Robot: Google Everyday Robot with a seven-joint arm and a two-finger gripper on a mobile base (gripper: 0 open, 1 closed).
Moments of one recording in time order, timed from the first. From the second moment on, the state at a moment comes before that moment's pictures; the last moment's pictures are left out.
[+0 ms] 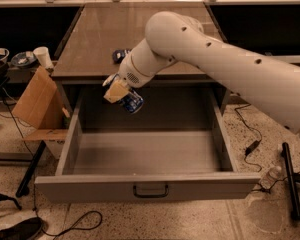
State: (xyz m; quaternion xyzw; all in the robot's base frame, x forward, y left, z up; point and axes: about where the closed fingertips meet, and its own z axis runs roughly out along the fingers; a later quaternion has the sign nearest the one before) arm 0.630 0.093 0.818 -0.56 0.74 0.17 0.32
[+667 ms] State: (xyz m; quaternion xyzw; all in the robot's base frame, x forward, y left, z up) arm 0.625 0.090 0.781 -0.57 0.77 0.13 0.25
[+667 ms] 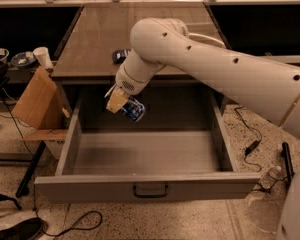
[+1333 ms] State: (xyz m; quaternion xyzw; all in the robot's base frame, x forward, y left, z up) arm 0.601 0.062 0.741 -0.59 0.79 0.07 0.15
